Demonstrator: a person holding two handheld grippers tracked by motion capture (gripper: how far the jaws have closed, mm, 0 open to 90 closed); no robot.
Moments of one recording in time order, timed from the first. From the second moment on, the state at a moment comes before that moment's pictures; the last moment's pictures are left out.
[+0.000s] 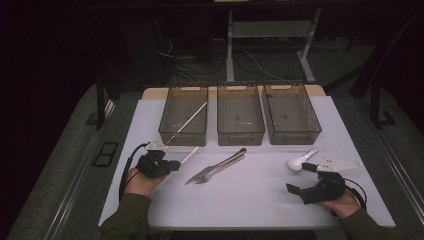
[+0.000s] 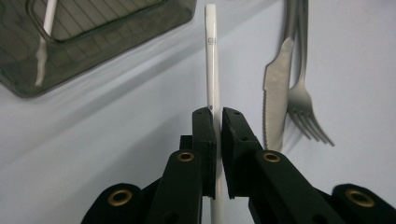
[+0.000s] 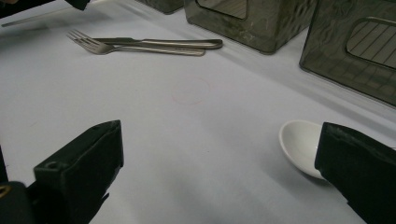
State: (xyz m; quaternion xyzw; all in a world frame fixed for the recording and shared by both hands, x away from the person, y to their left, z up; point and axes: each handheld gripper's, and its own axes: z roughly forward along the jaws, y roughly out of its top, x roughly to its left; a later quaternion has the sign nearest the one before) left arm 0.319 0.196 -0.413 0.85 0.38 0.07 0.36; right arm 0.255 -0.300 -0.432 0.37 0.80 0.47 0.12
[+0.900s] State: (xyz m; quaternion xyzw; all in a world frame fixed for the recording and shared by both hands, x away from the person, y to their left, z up) left arm 0.384 0.173 -0.333 0.83 0.35 0.10 0.42; right arm 0.257 -0.302 -0.433 0.37 0.79 0.47 0.11
